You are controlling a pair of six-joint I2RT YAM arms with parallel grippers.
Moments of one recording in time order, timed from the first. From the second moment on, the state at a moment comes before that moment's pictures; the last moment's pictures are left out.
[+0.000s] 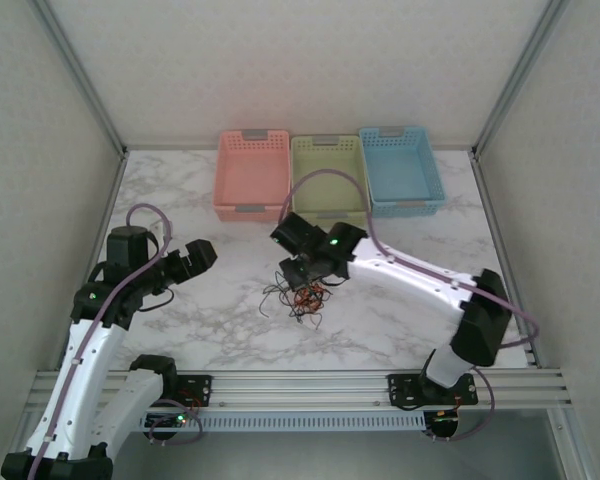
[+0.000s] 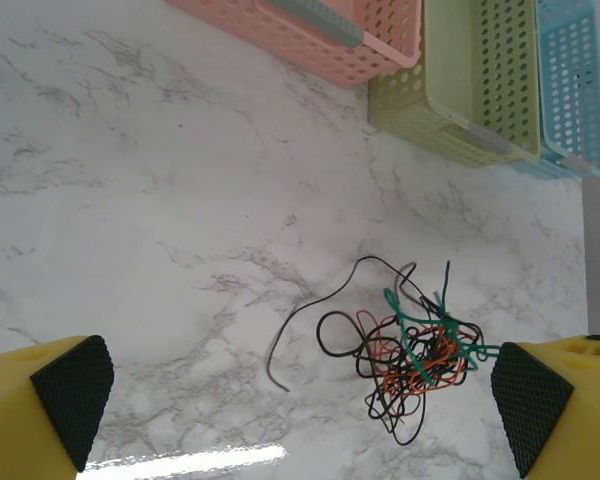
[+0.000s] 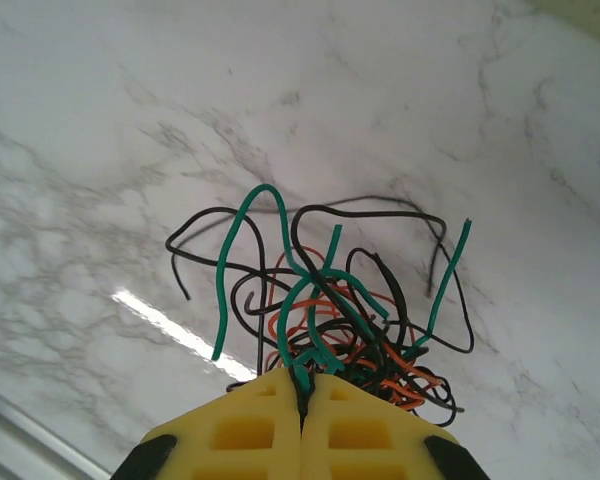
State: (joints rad) left arm -0.14 0.75 0.86 -0.84 0.33 -0.58; right arm 1.02 1.57 1.42 -0.94 0.10 0.41
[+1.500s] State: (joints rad) left arm -0.88 1.43 0.72 -0.50 -0.06 -0.76; right arm 0.59 1.26 0.91 -0.65 -0.22 0.48
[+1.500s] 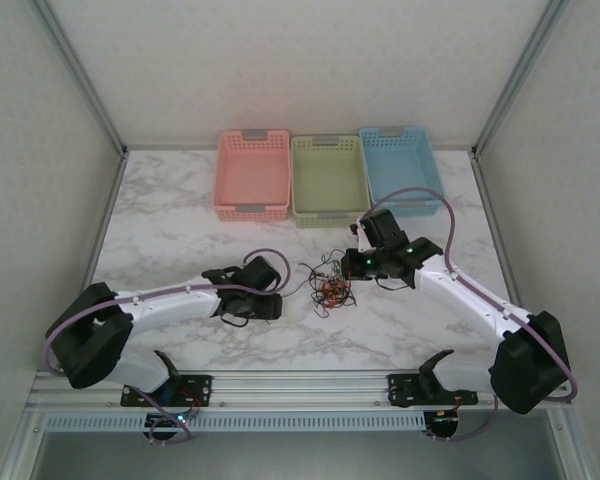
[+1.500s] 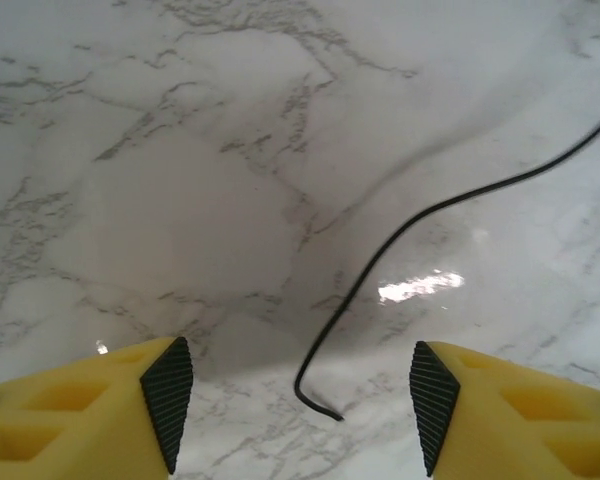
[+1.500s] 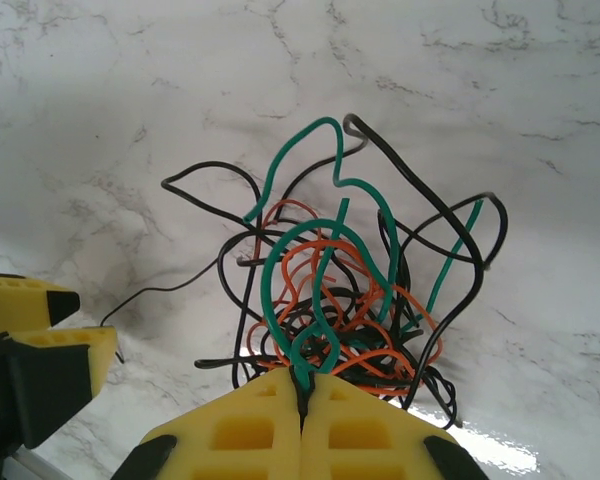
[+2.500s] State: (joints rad) left arm -0.79 1.08 0.90 -0.81 -0.34 -0.67; right arm 0.47 1.18 0.87 -0.67 -0.25 0.44
